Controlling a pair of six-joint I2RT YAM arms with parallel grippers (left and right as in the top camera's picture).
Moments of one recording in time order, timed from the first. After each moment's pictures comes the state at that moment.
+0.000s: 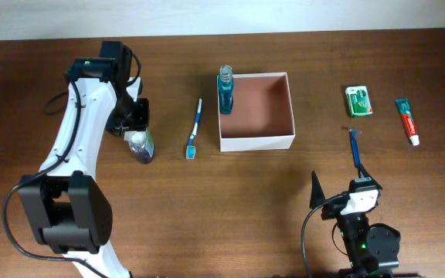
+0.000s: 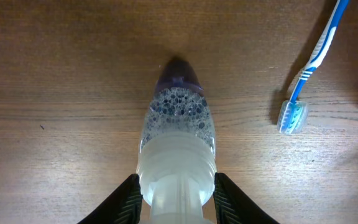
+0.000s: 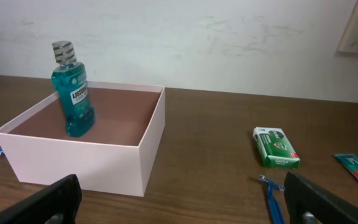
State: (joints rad) left arm -0.06 1.94 1.75 -1.30 0.00 -0.07; right arm 0.05 0.01 0.01 -0.07 -0.07 -0.04
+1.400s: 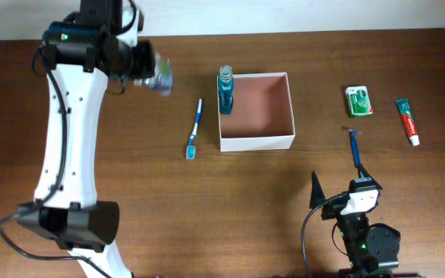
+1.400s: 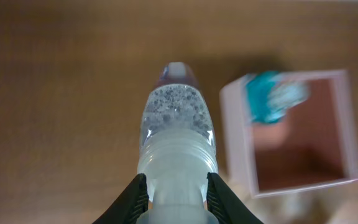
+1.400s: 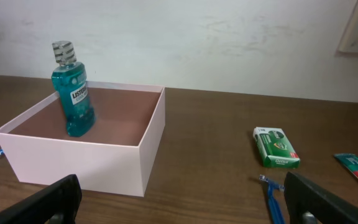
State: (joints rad) left arm -0.15 1.96 2.36 -1.37 0.10 -0.16; right arm 0.05 0.01 0.01 -0.07 -0.07 -0.04
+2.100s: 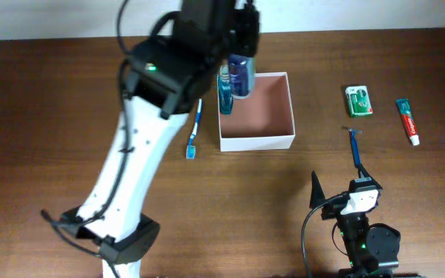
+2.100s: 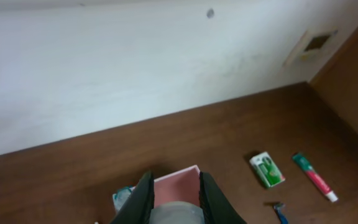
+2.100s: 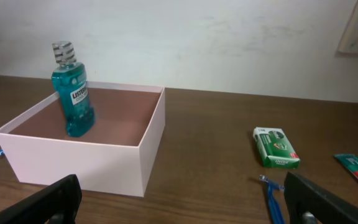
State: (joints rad) left arm -0.61 2.02 2.61 -1.07 -0.14 -0.23; right arm 0.05 0.01 0.01 -0.07 -0.07 -0.04
